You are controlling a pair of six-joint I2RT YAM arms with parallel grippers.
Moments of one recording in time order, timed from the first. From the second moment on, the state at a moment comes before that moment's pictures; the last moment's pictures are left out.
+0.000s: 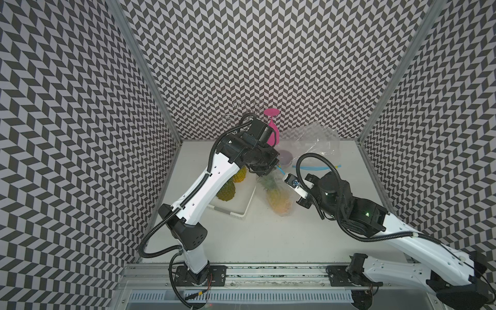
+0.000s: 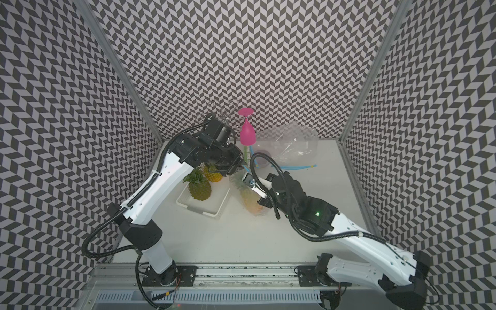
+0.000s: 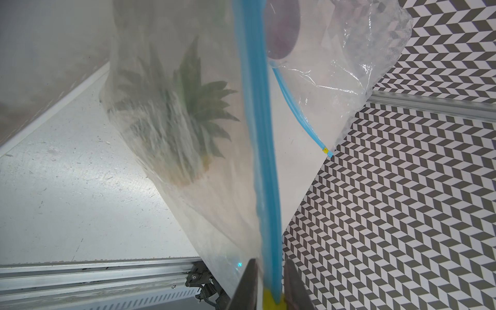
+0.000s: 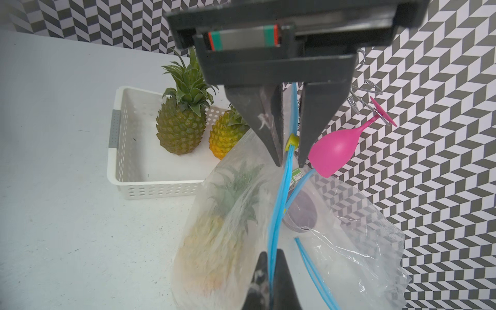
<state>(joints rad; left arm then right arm) -0.71 1.76 2.13 -1.25 0.20 -1.42 0.97 1.04 1.10 -0.44 0.30 -0.48</state>
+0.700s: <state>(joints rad) -0.66 1.76 2.13 -1.29 0.23 -1.32 1.01 0.97 1.05 -0.46 0.28 -0.46</state>
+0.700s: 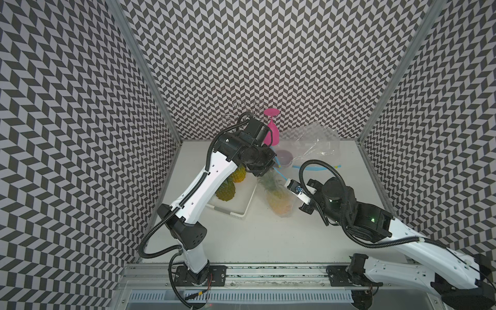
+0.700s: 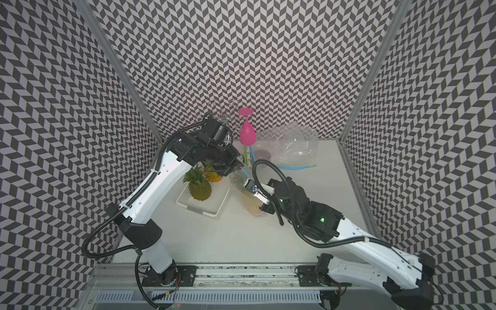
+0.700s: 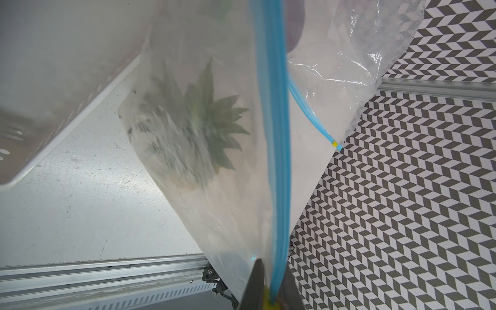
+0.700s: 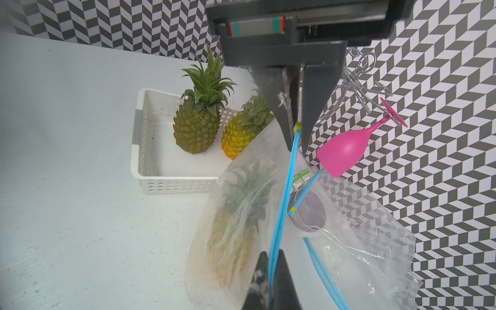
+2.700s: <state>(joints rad) -0.57 1.70 2.08 -1.17 0.14 -1.10 0.88 0.86 1.01 -0.57 0.12 -0.33</state>
